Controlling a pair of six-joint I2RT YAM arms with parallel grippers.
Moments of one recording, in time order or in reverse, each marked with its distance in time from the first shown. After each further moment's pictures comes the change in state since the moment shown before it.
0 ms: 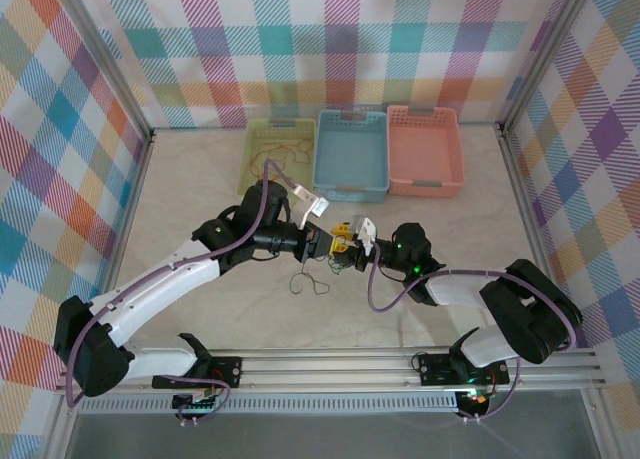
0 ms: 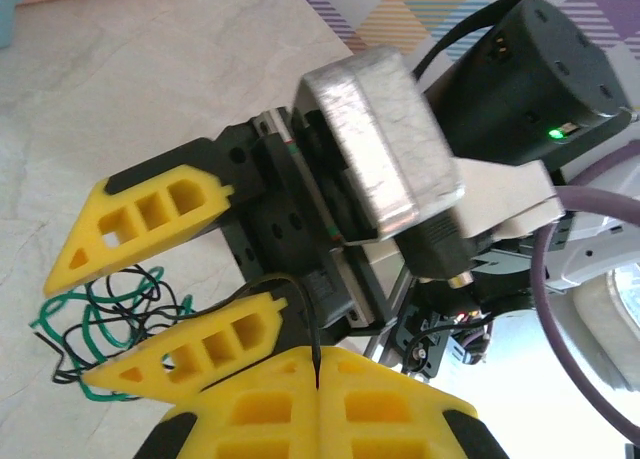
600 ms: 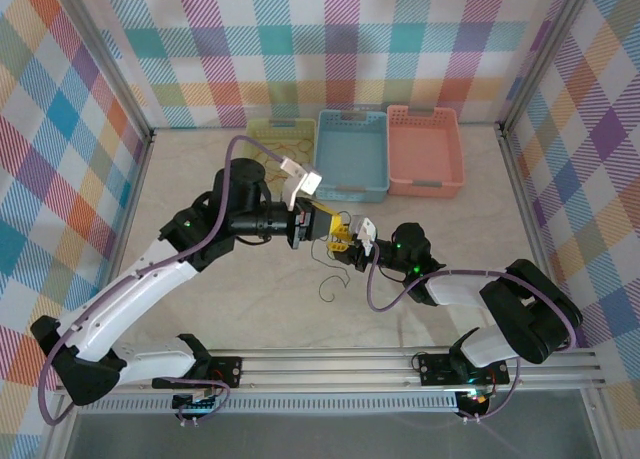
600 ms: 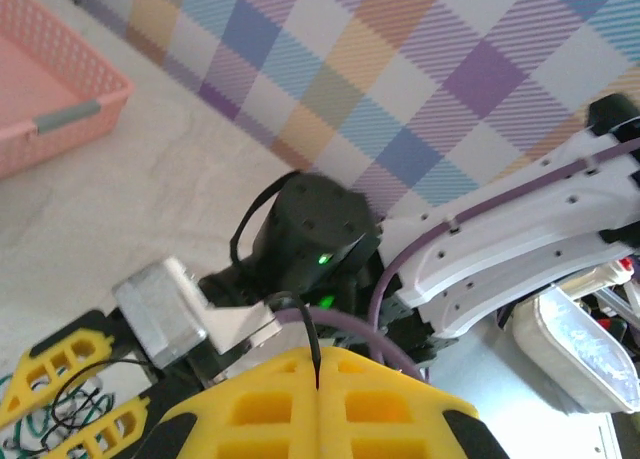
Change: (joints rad) left arm -0.026 -0.068 0.249 -0.078 0.016 -0.001; right arm 0.000 0.000 0.000 -0.023 0.008 -0.001
